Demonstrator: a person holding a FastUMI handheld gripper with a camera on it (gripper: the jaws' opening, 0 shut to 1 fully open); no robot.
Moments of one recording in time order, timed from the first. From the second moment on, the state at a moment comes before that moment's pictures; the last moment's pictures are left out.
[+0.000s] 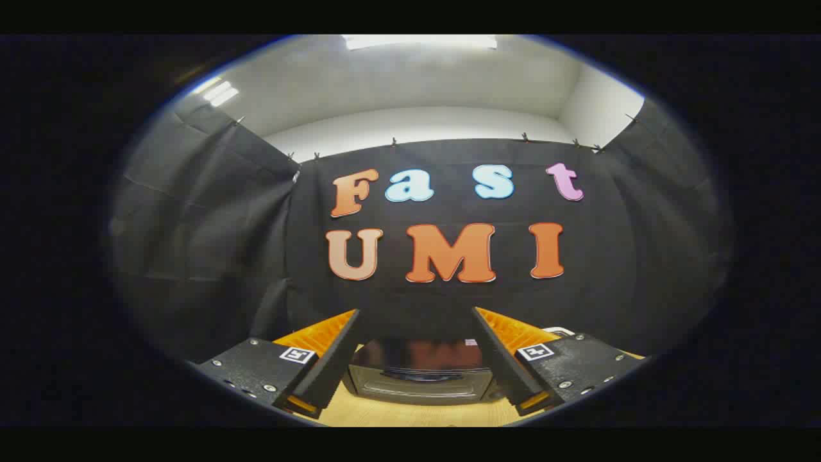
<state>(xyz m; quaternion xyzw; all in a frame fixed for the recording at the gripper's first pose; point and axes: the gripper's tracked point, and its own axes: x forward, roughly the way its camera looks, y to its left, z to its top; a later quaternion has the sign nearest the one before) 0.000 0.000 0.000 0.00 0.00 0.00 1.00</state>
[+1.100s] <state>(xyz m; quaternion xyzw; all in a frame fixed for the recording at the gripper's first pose) 0.042 0.023 -0.084 0.01 0.10 -0.01 0.99</state>
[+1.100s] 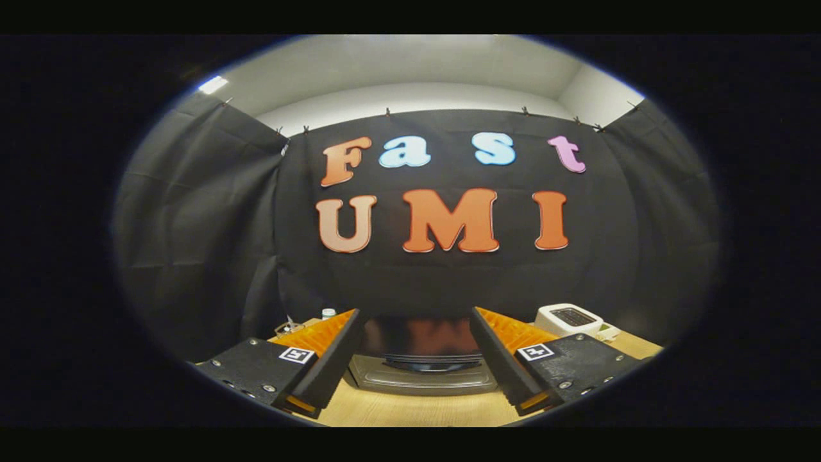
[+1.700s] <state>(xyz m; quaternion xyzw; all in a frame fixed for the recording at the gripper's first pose) 0.083 0.014 -0.212 0.02 0.25 -0.03 0.97</state>
